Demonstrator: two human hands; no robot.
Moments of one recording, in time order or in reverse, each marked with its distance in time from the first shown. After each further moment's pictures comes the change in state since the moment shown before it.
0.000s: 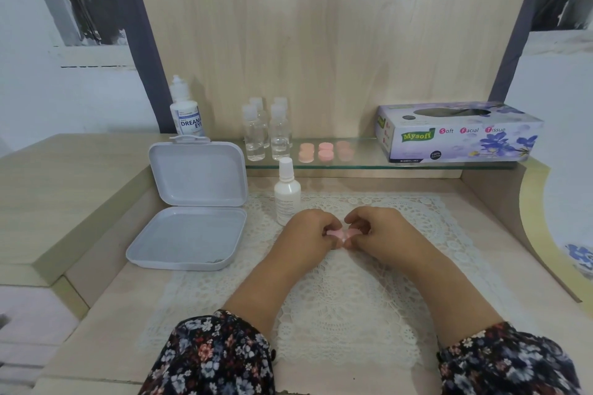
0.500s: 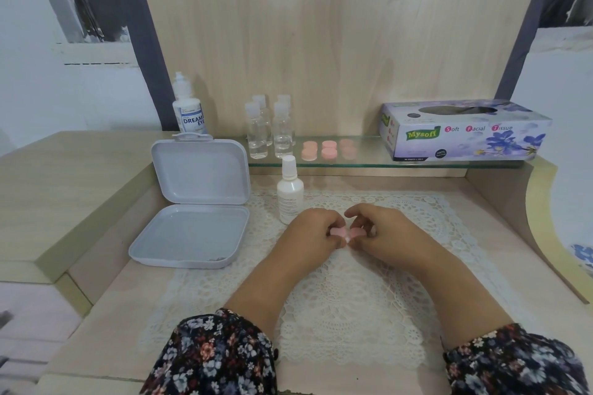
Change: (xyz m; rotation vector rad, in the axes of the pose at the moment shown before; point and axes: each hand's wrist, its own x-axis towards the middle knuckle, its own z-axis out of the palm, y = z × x) left_hand 0.000 -0.001 0.001 0.004 -0.020 0.000; right_hand -0.001 0.002 -0.002 -0.047 -0.056 -0.082
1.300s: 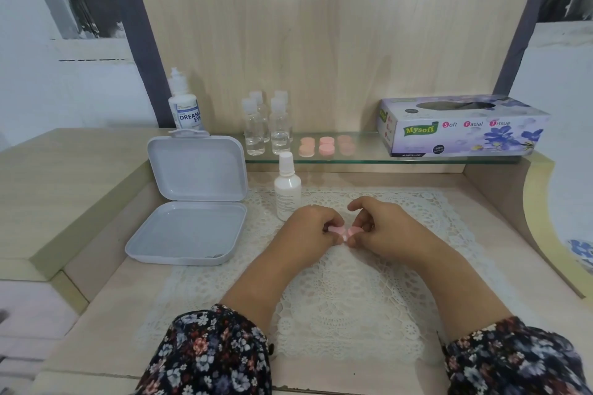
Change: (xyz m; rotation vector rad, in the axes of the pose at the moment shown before) left_hand 0.001 -0.001 -0.002 -0.009 -0.035 -0.018; right_hand -0.001 -0.003 -0.005 0.070 -0.034 0.071
